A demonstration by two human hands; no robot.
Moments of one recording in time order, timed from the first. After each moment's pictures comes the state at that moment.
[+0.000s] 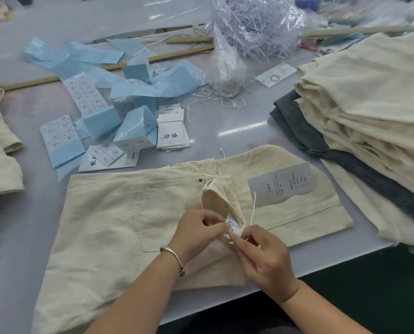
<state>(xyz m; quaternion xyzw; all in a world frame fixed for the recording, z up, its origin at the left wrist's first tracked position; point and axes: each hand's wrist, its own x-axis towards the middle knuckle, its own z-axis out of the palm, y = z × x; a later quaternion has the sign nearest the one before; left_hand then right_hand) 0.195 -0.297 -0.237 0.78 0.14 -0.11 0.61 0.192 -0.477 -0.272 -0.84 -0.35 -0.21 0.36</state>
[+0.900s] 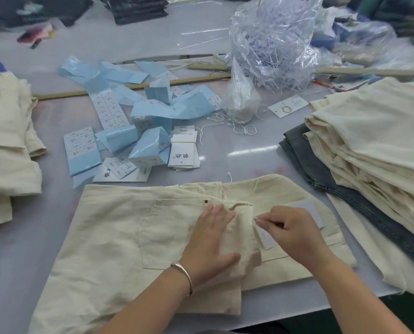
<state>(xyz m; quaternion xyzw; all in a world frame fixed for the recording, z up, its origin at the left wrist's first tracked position) 0.210 -0.303 -0.243 0.94 -0.02 -0.05 0.33 0.289 -0.496 -0.192 -0.90 -0.23 0.04 0.37</state>
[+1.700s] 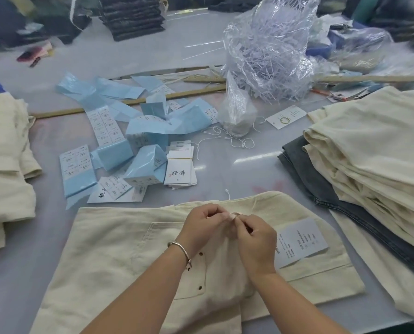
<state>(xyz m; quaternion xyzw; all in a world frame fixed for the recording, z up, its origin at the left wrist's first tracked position) 0.287 -0.289 -0.215 0.73 0.16 -0.03 0.67 0.294 -0.417 -0.236 -0.85 0.00 -0.04 0.53</state>
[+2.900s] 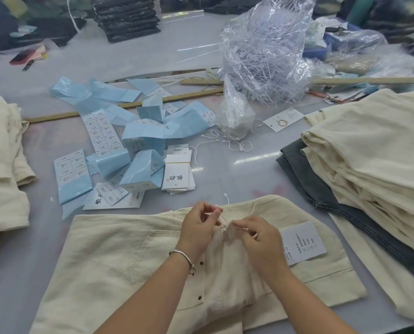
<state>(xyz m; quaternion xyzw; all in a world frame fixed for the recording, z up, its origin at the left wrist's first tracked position) 0.293 -0.287 -0.232 0.71 0.21 0.04 0.67 0.309 -0.438 -0.237 -0.85 -0.11 0.03 0.51</state>
